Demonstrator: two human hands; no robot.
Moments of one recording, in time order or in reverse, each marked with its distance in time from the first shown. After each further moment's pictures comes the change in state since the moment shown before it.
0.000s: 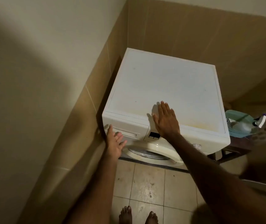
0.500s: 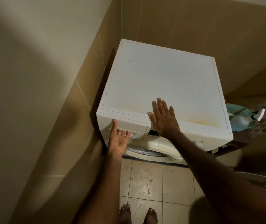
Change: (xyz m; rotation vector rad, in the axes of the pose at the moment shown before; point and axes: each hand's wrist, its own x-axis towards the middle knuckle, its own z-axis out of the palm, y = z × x) left_hand 0.027 -0.020 0.014 -0.379 -0.171 -0.029; right_hand 0.008 0.012 0.029 -0.062 -0.079 -0.047
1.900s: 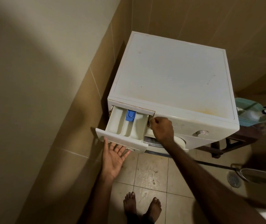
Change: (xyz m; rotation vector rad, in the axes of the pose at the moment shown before) left_hand -0.103 -0.002 -0.103 0.185 0.082 0.010; right_hand -0.075 -0.075 0.006 0.700 0.108 0.415
